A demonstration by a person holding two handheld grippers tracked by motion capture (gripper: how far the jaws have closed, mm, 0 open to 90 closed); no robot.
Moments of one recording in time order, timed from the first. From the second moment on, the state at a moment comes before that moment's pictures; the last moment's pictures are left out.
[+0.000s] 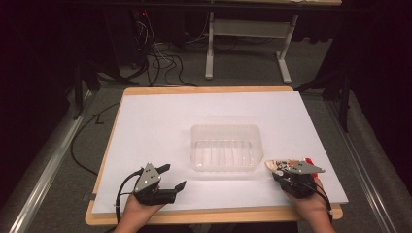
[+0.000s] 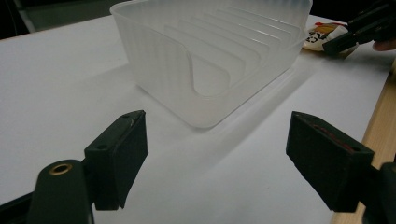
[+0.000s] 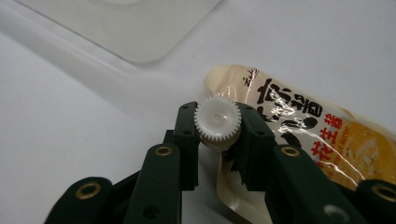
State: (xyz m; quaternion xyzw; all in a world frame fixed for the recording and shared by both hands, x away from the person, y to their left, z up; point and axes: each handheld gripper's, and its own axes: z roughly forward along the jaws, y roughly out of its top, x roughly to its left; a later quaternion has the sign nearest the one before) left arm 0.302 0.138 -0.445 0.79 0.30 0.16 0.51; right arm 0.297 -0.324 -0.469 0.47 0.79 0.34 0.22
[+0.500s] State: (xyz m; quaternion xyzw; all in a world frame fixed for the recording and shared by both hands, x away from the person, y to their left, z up) left arm 0.302 0.138 -0.445 0.79 0.30 0.16 0.51; right arm 0.280 -0.344 -0.435 0.45 0.75 0.41 0.25
